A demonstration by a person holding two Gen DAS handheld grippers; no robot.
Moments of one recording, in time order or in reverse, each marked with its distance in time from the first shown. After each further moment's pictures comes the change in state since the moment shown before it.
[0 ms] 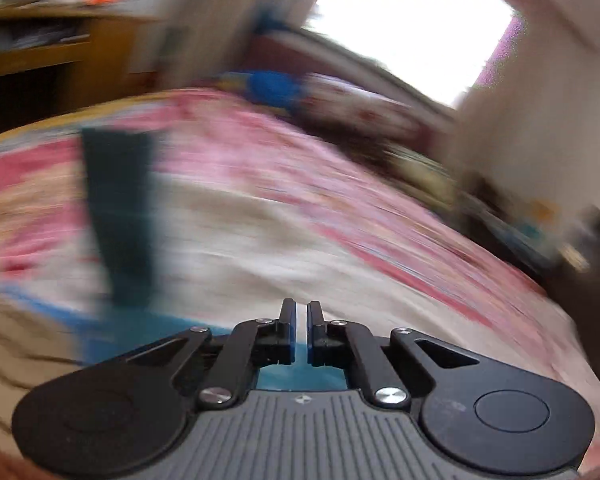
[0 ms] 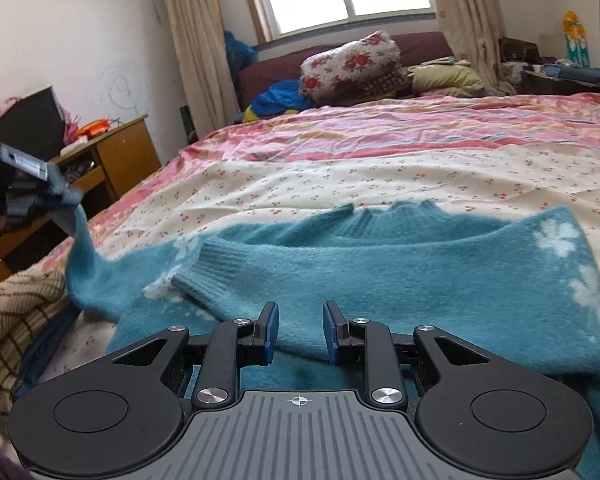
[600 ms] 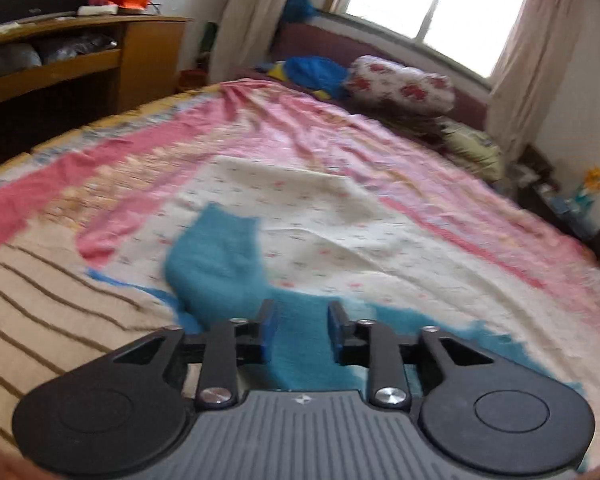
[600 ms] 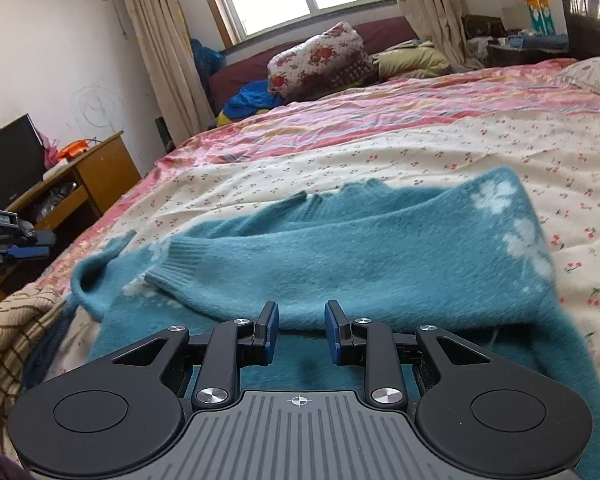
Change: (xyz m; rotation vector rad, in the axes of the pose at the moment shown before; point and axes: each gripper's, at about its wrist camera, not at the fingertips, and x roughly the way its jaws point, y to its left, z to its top) left arm -0.017 0.053 -0.001 0.017 0.039 0.281; right arm -0.022 -0.036 -0.013 0.105 0.020 -0.017
